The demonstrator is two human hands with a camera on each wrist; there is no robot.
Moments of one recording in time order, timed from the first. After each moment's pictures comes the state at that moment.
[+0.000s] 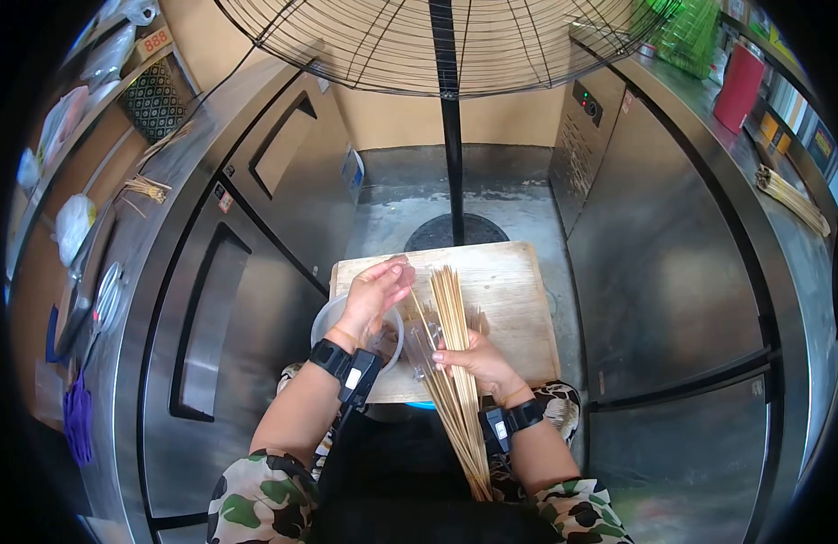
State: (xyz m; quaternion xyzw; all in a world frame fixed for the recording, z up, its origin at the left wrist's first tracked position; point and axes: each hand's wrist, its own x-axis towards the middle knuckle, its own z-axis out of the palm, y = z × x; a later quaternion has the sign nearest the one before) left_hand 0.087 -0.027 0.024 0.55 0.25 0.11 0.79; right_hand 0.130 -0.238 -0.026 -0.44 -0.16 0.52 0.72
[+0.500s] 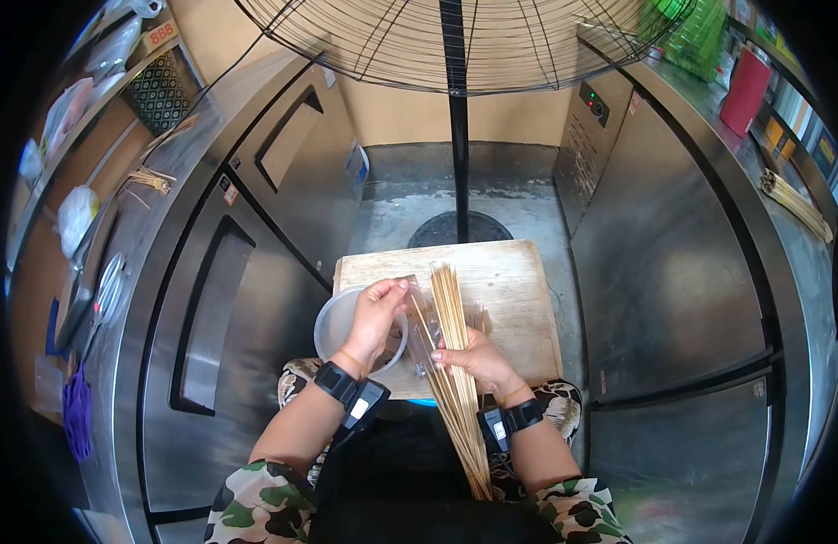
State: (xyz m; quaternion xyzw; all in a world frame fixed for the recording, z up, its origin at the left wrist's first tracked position) left_hand 0.063 -0.044 0.006 0.61 0.24 0.16 0.74; right_hand 0.125 -0.233 -0.029 -0.46 -0.17 0.50 0.71
